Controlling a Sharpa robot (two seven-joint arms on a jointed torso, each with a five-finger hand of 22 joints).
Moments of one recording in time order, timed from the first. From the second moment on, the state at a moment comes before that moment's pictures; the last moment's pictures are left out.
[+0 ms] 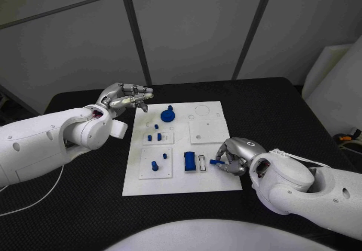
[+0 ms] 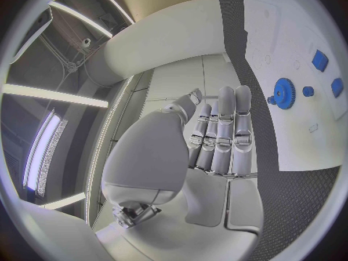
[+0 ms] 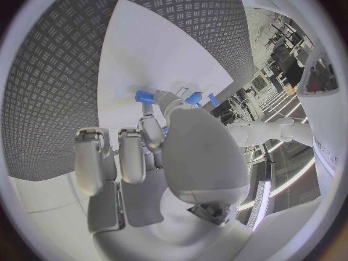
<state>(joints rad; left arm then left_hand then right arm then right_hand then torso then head) 1.15 -0.94 -0.02 1.48 -0.14 -0.25 0.32 1.42 -0.10 0.32 -0.02 0.15 1.00 0.19 0.14 0.07 0.93 0.13 0.29 0.07 1.10 0.05 0.91 0.33 0.20 1.06 0.15 0.46 1.06 0.93 -0.95 -0.01 1.95 -1.67 -0.31 -0.68 1.41 -0.09 0.30 0.17 0.36 1.09 0.10 0.13 0.35 1.39 0.00 1.17 1.27 1.47 -0.05 1.46 1.31 0.02 1.46 0.06 1.54 1.31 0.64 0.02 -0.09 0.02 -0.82</state>
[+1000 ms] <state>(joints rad) 1.15 -0.94 -0.02 1.48 -0.14 -0.25 0.32 1.42 -0.10 0.32 -0.02 0.15 0.99 0.19 0.14 0.07 0.92 0.13 0.29 0.07 1.10 0.05 0.91 0.33 0.20 1.06 0.15 0.46 1.06 0.93 -0.87 -0.01 1.88 -1.47 -0.45 -0.64 1.36 -0.11 0.31 0.17 0.37 1.10 0.09 0.14 0.35 1.39 0.00 1.17 1.27 1.47 -0.06 1.46 1.31 0.02 1.47 0.06 1.54 1.31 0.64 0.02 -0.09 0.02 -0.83</state>
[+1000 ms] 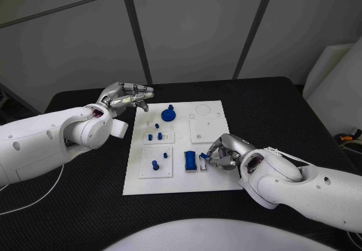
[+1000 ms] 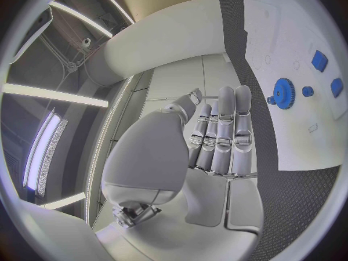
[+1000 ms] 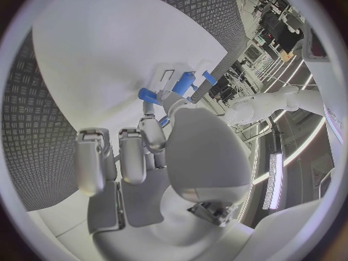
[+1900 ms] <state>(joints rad) 1.15 -0.94 -0.02 1.48 -0.14 -0.25 0.32 1.42 -0.10 0.32 -0.02 0.15 0.99 0.19 0.14 0.07 0.92 0.14 0.29 0.07 1.10 0.05 0.91 0.33 0.20 1.06 0.15 0.46 1.06 0.93 -0.86 -0.01 1.87 -1.42 -0.37 -0.65 1.20 -0.11 0.15 0.28 0.52 1.17 0.05 0.19 0.39 1.43 -0.02 1.22 1.31 1.47 -0.07 1.47 1.31 0.02 1.47 0.04 1.55 1.31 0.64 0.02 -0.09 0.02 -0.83</state>
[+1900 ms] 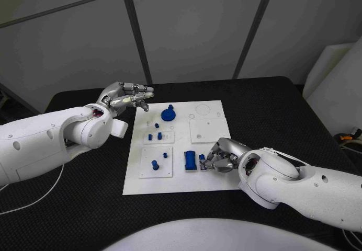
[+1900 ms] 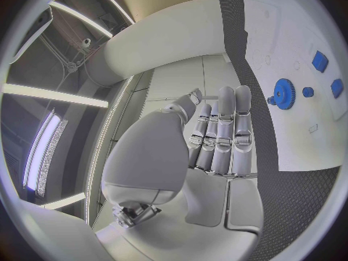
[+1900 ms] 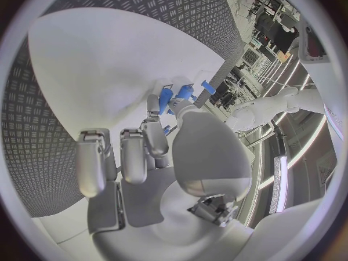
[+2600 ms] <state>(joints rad) 1.15 -0.94 -0.02 1.48 -0.14 -0.25 0.32 1.42 -0.10 0.32 -0.02 0.15 0.99 0.19 0.14 0.07 0.92 0.14 0.29 0.07 1.10 0.05 0.91 0.33 0.20 1.06 0.15 0.46 1.06 0.93 -0.86 -0.01 1.87 -1.42 -0.38 -0.65 1.07 -0.06 0.02 0.29 0.46 1.17 0.05 0.21 0.40 1.43 -0.02 1.22 1.31 1.47 -0.07 1.47 1.31 0.02 1.46 0.04 1.55 1.31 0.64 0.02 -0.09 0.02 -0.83</state>
